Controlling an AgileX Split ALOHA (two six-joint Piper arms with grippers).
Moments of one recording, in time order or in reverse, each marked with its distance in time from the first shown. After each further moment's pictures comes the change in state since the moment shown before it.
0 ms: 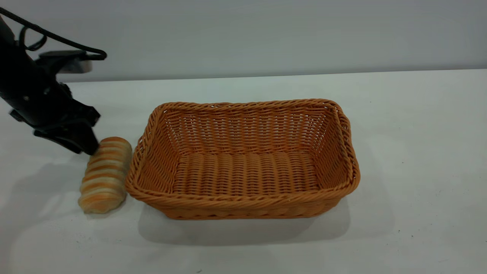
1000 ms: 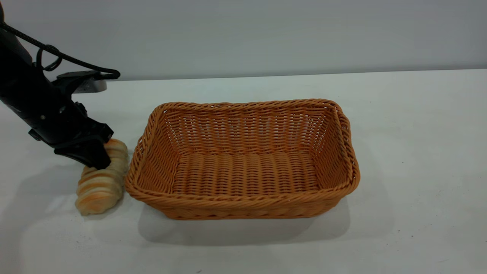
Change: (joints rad) left arm -0.004 0.086 -0.020 -0.013 0.014 0.030; right arm 0.000 0.000 0.001 0.004 0.001 0.013
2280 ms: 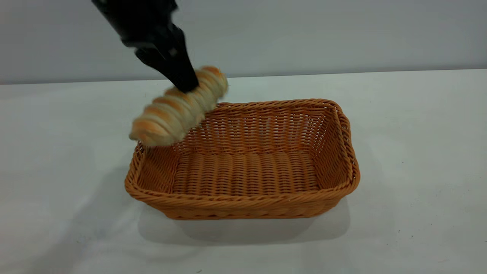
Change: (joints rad) left arm -0.367 -0.234 -0.236 0.069 0.390 0.174; right arm 0.000 -0.110 0.011 -0.005 0.020 0.032
